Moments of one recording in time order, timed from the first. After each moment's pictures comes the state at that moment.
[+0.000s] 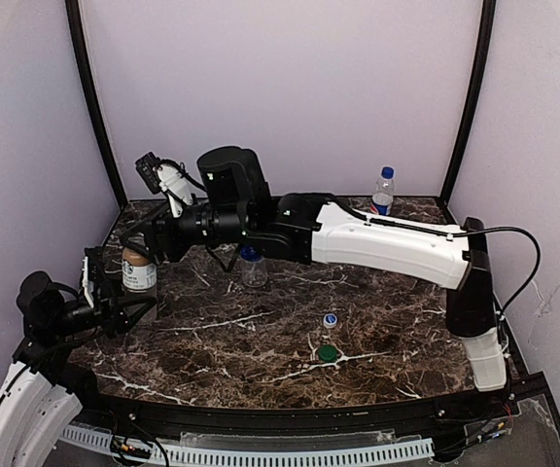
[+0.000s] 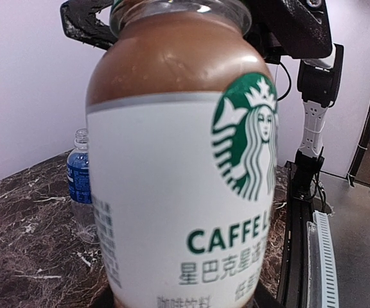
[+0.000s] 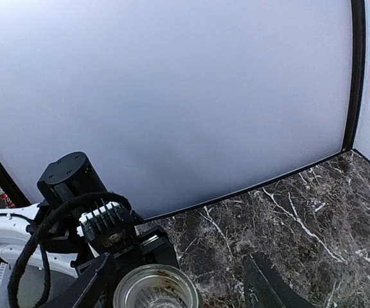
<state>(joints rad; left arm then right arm) -0.13 0.25 0.20 0.07 0.98 -0.15 1.23 2.16 2.16 -0.15 -0.22 0.20</state>
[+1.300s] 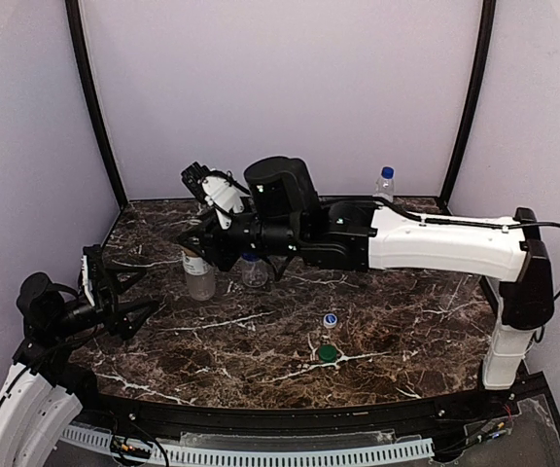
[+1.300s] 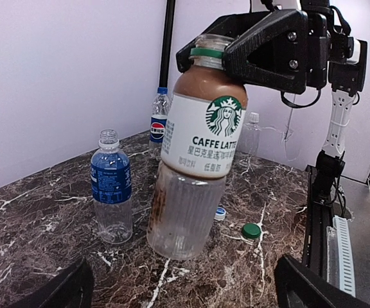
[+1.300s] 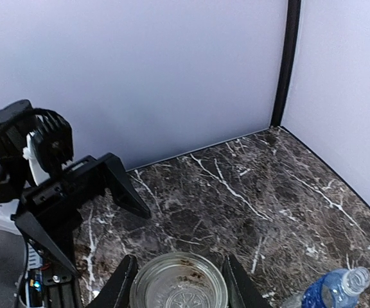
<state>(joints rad) -0.13 0.24 0.20 0.06 0.89 -0.13 1.22 1.89 1.78 -0.15 -0.03 0.05</state>
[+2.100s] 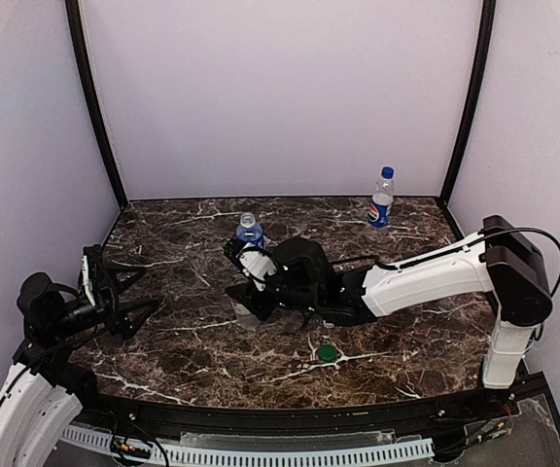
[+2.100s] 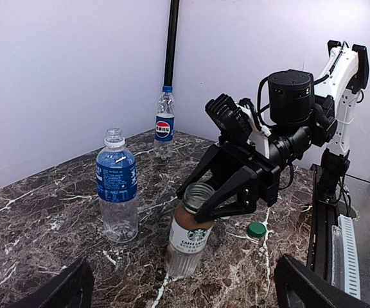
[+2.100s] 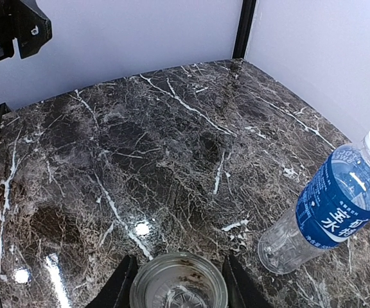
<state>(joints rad) -0.13 0.24 0.20 0.05 0.87 -0.11 1.17 1.86 1.17 0.31 0.11 -0.04</state>
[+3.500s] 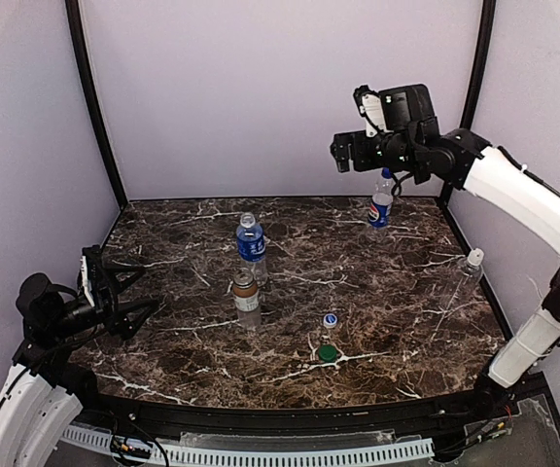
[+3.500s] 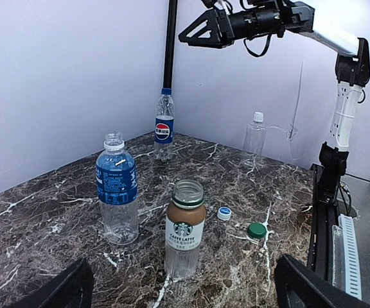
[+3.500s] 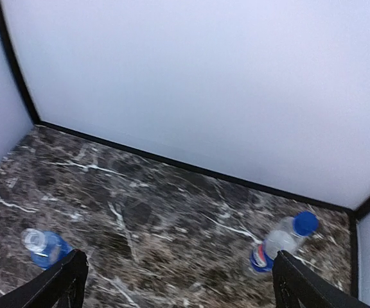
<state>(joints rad) -0.13 0.23 0.20 0.05 0.87 -0.11 0.77 1.55 1.66 -0.47 0.35 0.11</state>
